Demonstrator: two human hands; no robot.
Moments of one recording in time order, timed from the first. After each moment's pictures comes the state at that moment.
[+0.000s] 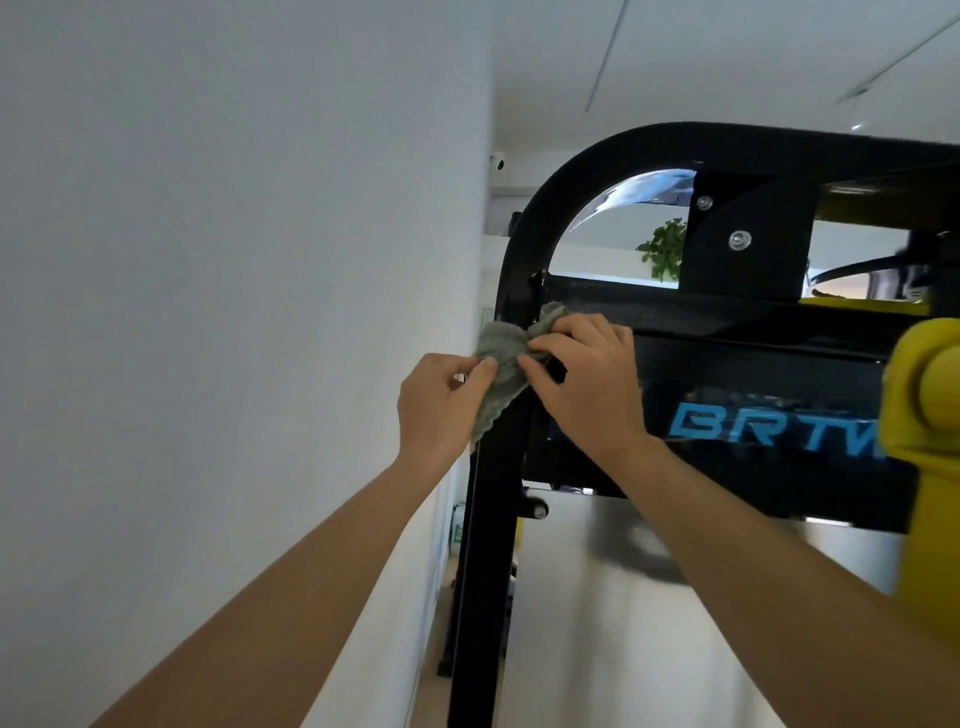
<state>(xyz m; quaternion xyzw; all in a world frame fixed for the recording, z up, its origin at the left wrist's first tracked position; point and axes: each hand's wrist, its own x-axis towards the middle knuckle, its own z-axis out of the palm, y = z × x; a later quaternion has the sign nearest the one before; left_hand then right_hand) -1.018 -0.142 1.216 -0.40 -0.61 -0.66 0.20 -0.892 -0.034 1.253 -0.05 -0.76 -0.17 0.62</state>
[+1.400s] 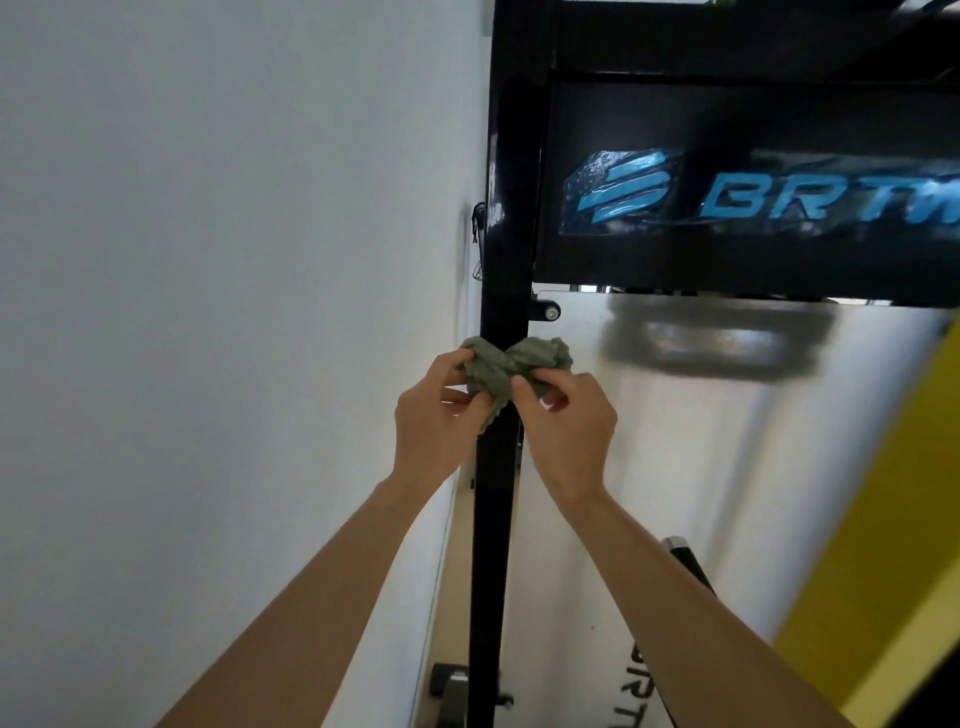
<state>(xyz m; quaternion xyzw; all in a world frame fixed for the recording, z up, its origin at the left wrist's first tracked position) -0.998 -0.165 1.016 -0.43 -0.64 -0.63 0.11 -0.885 -0.086 1.027 -0.24 -0.71 0.29 0.59</state>
